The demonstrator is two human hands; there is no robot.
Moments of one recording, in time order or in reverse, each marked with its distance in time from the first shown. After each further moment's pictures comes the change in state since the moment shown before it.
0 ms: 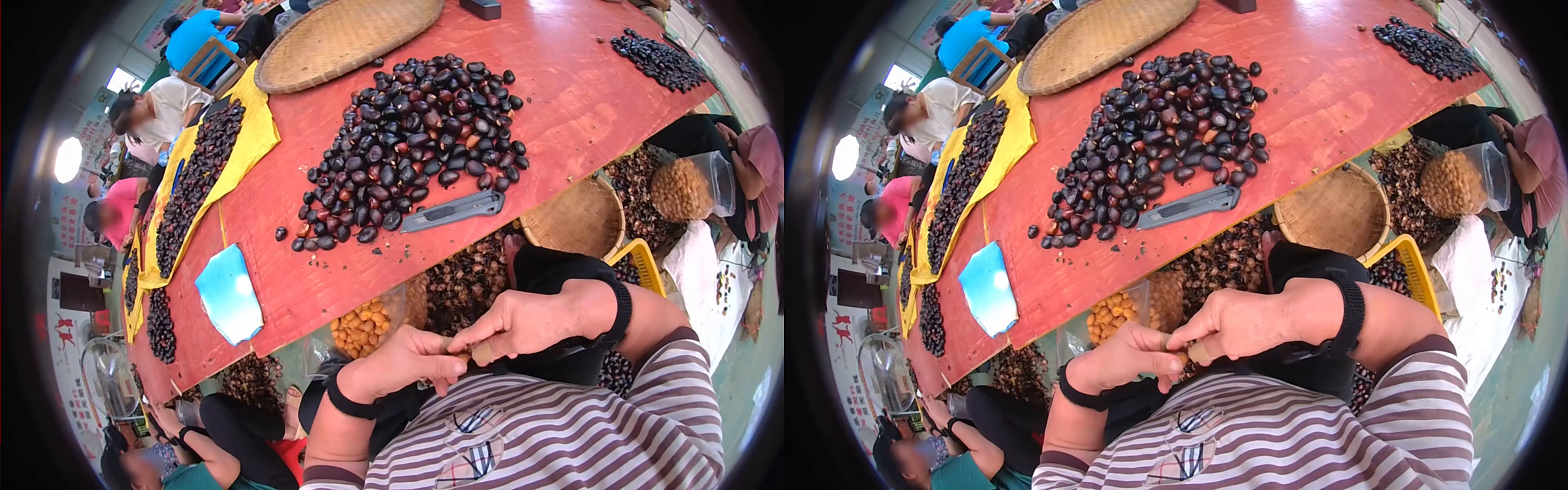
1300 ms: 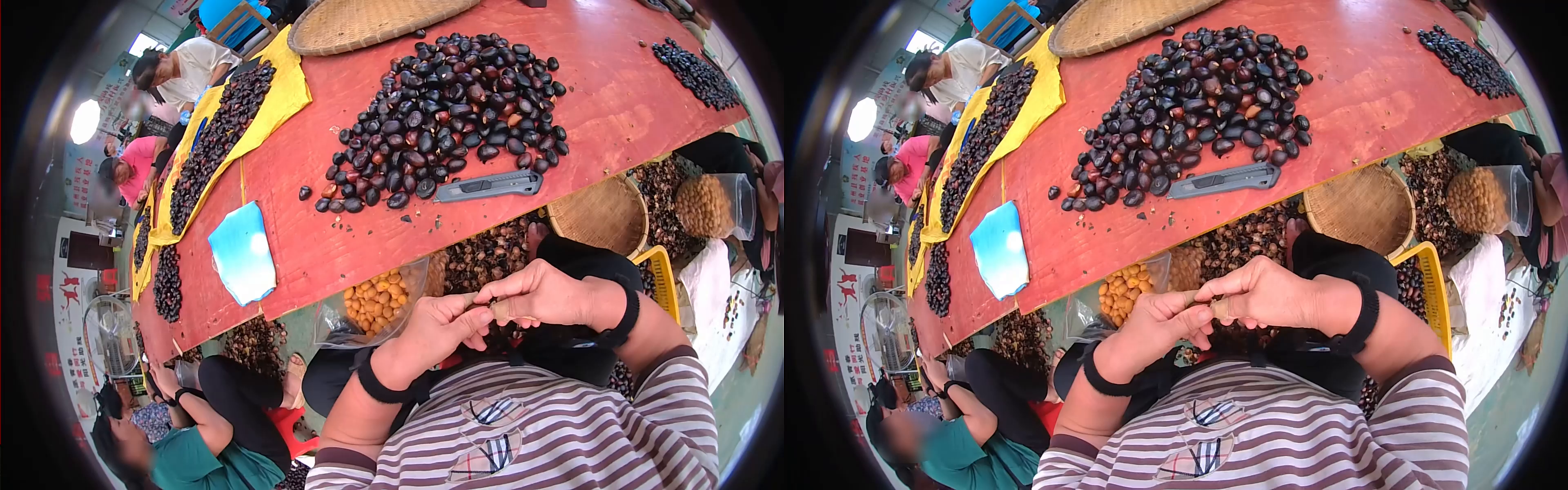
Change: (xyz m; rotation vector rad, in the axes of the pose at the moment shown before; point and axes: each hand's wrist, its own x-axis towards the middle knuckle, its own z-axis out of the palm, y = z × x) left_hand 0.013 -0.020 0.011 0.065 0.302 0.342; right_hand 0.015 0.023 0.003 0.290 0.209 0.053
